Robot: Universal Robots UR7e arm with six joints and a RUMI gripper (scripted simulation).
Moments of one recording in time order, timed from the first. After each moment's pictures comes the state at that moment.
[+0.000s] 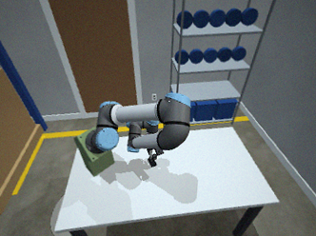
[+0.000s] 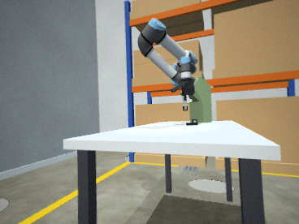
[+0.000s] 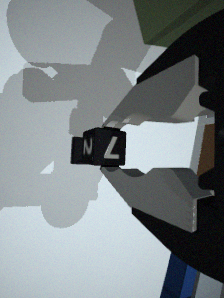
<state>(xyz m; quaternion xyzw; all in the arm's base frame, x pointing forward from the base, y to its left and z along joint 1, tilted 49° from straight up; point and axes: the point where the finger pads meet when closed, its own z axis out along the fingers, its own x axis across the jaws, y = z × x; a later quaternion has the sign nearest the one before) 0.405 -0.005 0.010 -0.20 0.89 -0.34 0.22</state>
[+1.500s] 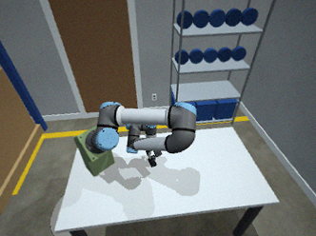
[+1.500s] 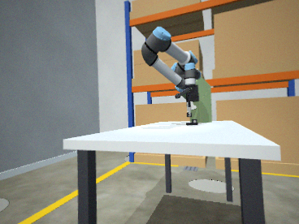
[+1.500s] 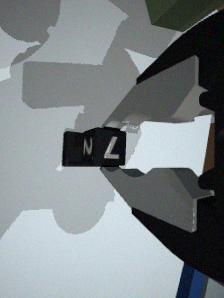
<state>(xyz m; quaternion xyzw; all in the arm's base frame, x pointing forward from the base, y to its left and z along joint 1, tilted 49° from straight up) 0.425 -0.012 -0.041 -0.20 0.89 -0.35 0.22</state>
